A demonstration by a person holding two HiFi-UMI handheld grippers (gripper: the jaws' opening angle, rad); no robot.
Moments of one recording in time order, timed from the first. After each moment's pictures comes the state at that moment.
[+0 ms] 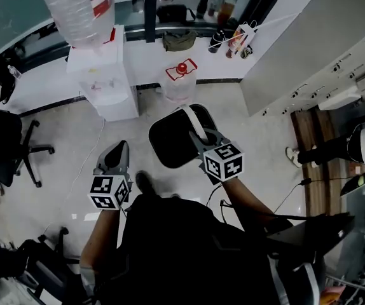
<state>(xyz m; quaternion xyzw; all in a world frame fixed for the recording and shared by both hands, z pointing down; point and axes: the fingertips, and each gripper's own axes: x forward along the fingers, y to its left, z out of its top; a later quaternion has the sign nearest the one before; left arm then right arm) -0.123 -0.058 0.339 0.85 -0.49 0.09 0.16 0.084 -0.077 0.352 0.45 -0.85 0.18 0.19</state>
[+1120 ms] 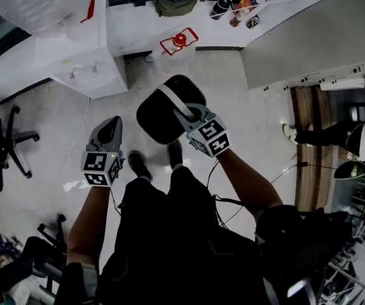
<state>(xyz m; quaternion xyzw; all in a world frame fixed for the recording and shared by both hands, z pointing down) -0.125 -0.220 0.456 0.86 -0.44 0.15 0.19 0.044 -0.225 0.472 0.37 -0.87 0.17 0.27</state>
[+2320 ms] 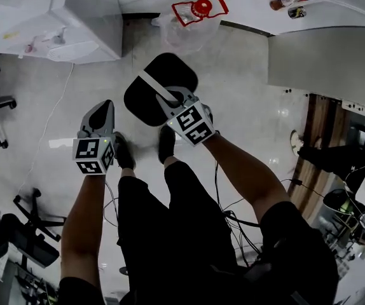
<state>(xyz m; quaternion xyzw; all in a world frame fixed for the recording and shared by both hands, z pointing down) -0.087 -0.280 0.698 0.79 -0.52 0.18 0.28 0.043 -0.299 0.724 0.25 -0.89 0.16 0.34</state>
